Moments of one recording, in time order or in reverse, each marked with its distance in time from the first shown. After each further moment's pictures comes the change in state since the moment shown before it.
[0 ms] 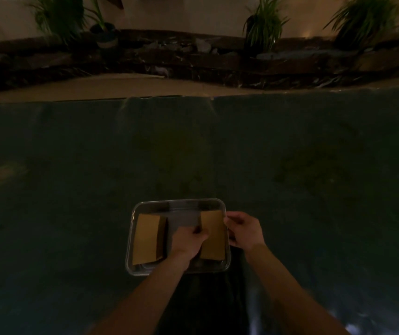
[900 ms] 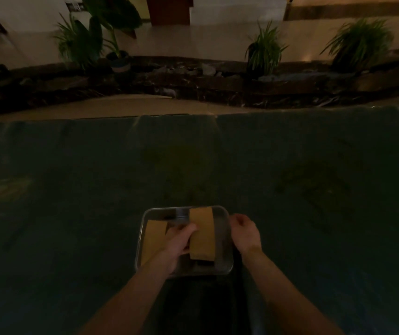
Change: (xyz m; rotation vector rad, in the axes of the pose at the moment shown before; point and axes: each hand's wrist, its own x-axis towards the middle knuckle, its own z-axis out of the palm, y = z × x) left_hand -0.043 0.021 -0.054 -0.474 -0.073 -0.114; right_hand -0.029 -0.022 0.011 -0.127 0.128 -0.092
